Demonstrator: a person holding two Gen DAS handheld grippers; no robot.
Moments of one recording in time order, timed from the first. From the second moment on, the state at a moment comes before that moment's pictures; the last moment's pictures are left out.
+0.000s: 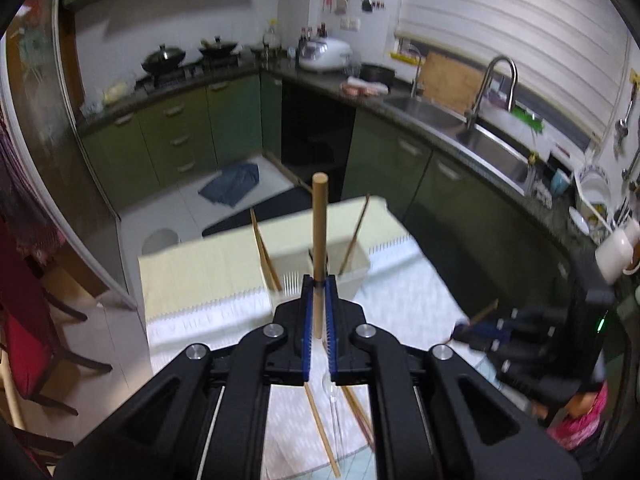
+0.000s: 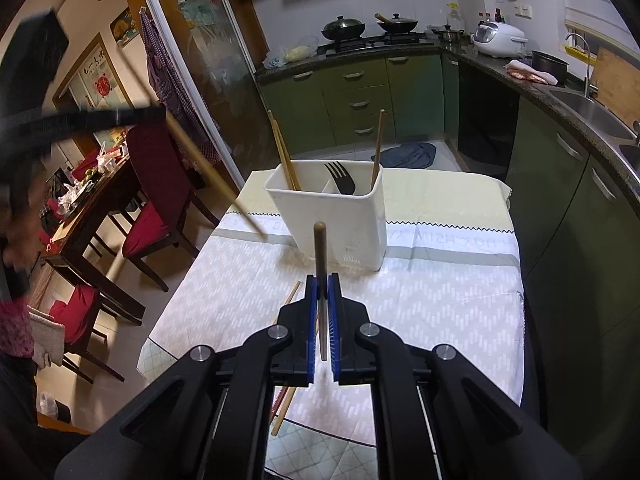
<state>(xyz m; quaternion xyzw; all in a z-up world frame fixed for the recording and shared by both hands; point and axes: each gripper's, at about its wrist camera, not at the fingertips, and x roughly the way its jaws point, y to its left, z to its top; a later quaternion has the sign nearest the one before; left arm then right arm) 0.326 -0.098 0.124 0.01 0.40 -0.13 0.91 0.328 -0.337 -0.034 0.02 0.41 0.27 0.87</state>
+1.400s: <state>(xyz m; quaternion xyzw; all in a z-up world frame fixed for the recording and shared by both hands) 0.421 -0.107 0.032 0.04 0.43 -0.08 0.90 0.328 -0.336 0.046 0.00 0.35 0.28 0.90</state>
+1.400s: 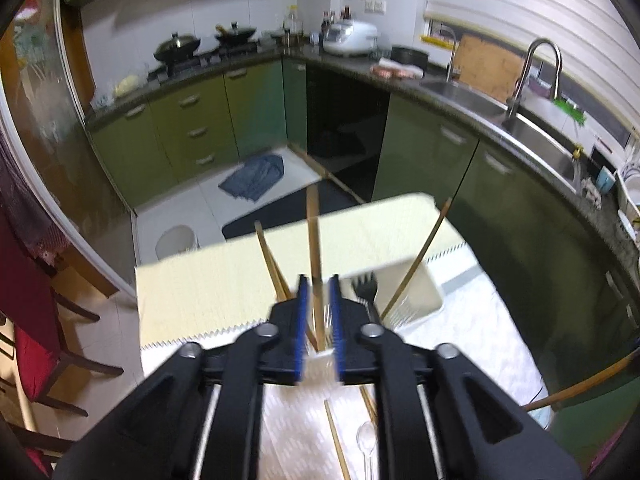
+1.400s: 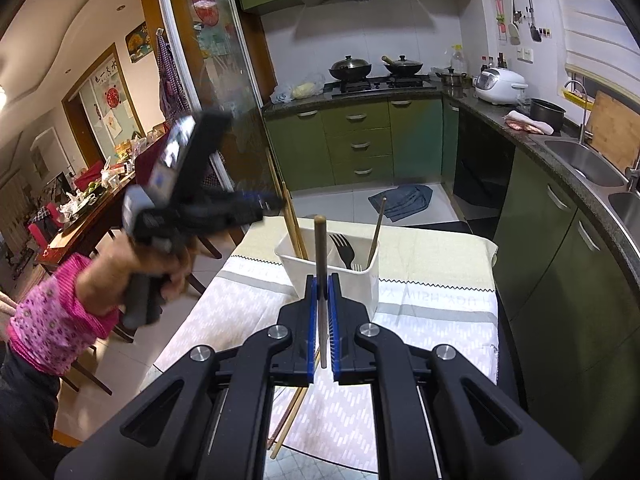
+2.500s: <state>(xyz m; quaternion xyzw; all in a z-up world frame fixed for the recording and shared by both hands) 0.297 -0.051 -0.070 -0.03 0.53 -0.10 0.84 0.478 -0.257 -0.036 -0.01 0.37 0.20 0.91</state>
